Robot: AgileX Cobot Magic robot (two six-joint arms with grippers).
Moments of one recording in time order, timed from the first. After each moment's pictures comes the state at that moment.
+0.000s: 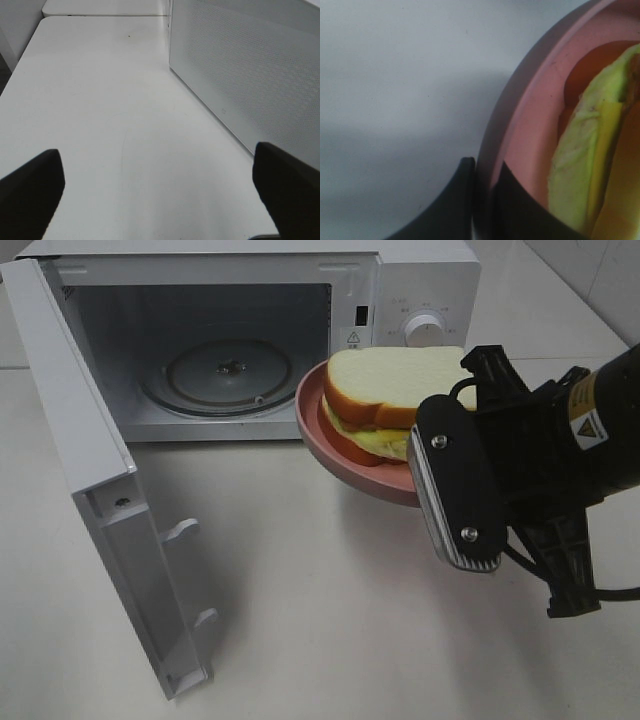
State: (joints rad) left arm 0.00 0.00 -0.50 -0.04 1.04 0.01; right arm 0.72 1.27 -0.73 -0.22 0.51 -0.96
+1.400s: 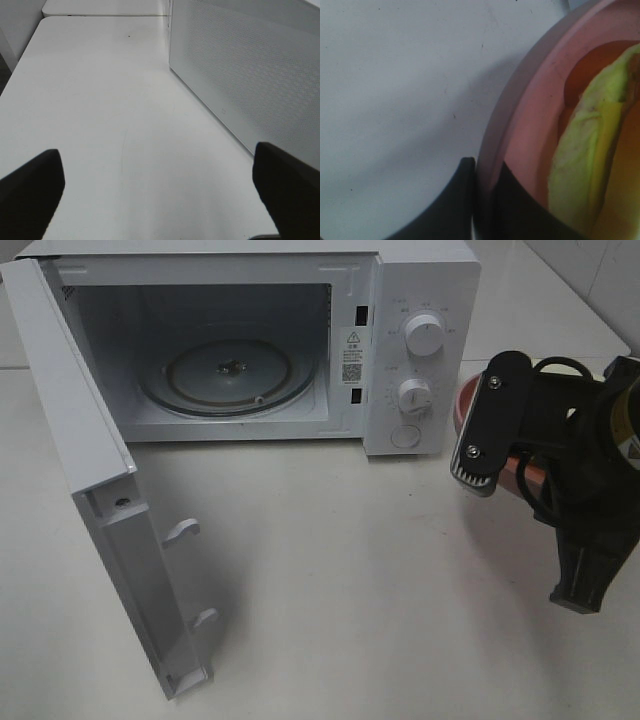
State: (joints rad) left arm 0.00 0.00 -0.50 -0.04 1.04 0.01; right arm 0.72 1.27 -0.73 -0.52 0.77 -0.12
